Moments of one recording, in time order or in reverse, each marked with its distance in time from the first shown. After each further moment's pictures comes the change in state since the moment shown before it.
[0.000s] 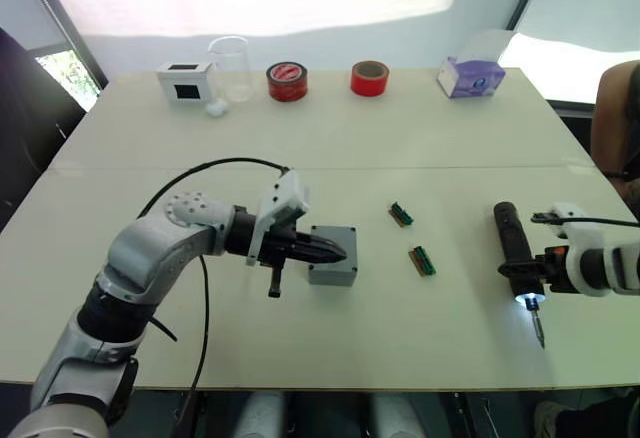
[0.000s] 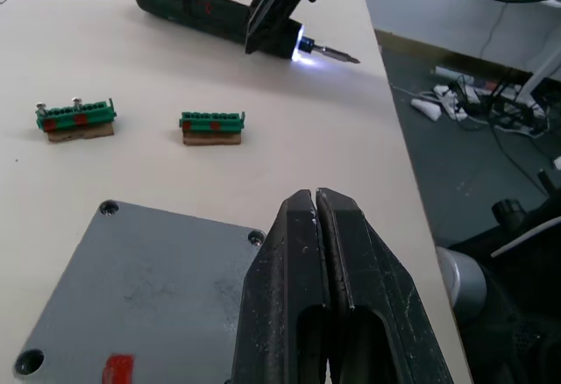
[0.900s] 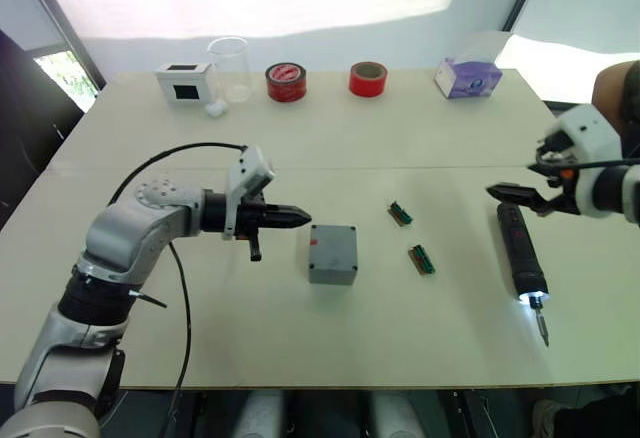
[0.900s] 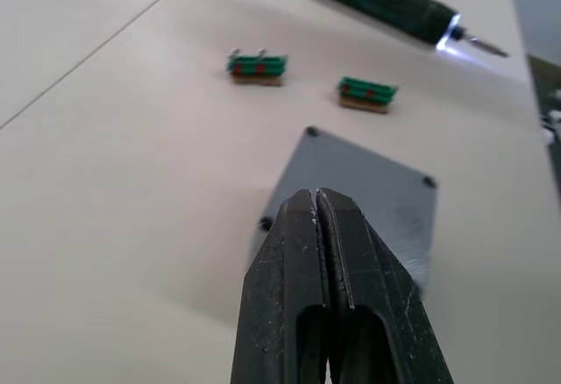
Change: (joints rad) left arm -0.015 0.079 0.038 0.269 0.156 -0.126 0.067; right arm -0.126 0.006 0.045 -0.391 -0.102 -0.401 0.264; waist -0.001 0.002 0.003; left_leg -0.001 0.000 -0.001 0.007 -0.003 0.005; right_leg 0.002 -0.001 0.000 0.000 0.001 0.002
